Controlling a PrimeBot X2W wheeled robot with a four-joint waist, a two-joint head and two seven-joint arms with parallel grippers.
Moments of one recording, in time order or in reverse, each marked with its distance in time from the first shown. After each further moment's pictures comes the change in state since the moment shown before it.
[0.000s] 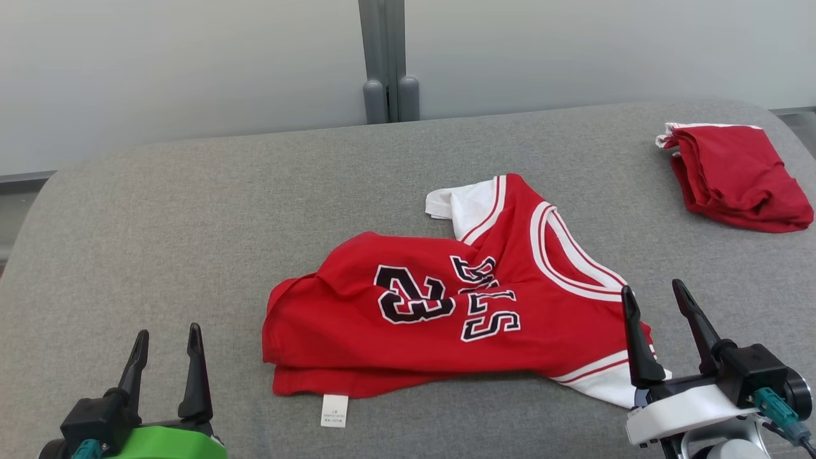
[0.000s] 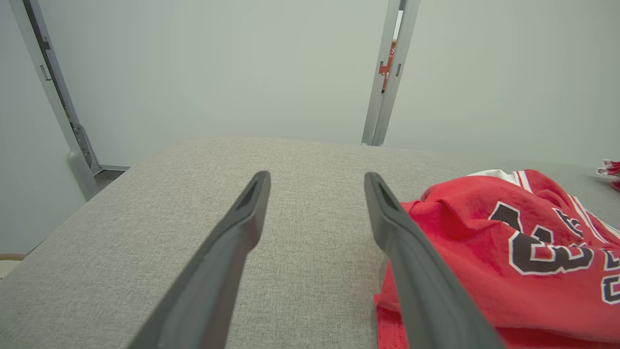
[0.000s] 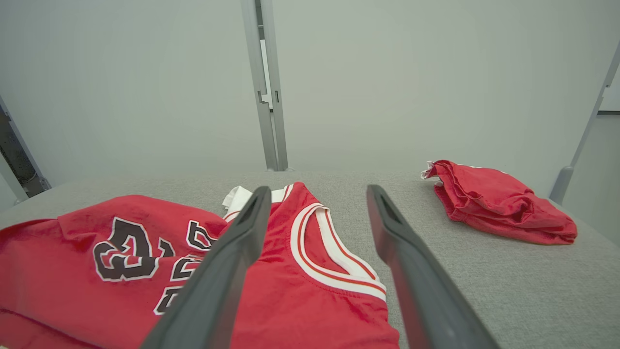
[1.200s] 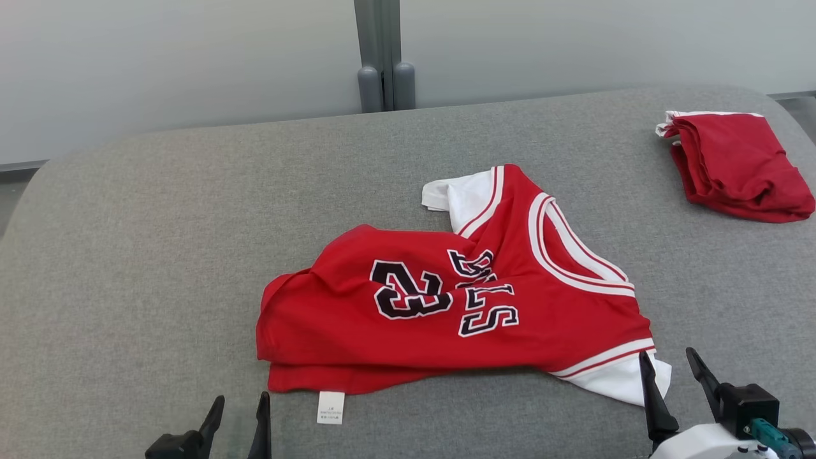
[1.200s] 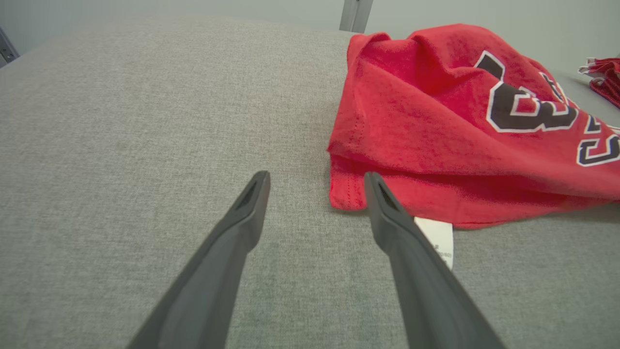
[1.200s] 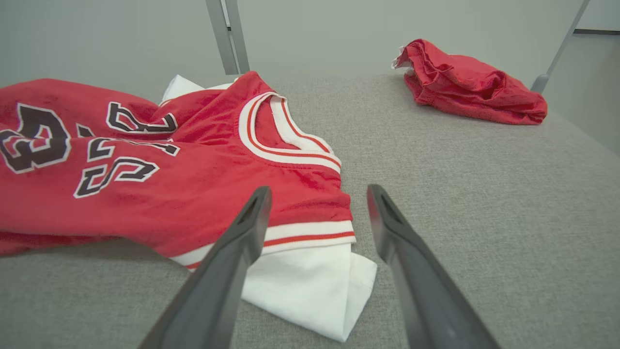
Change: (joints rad) left arm 0.021 -0.058 -0.089 0.234 0.013 -0.054 0.000; right arm 0.029 -0.022 -0.043 0.230 0.004 0.000 0.000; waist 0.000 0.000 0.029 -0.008
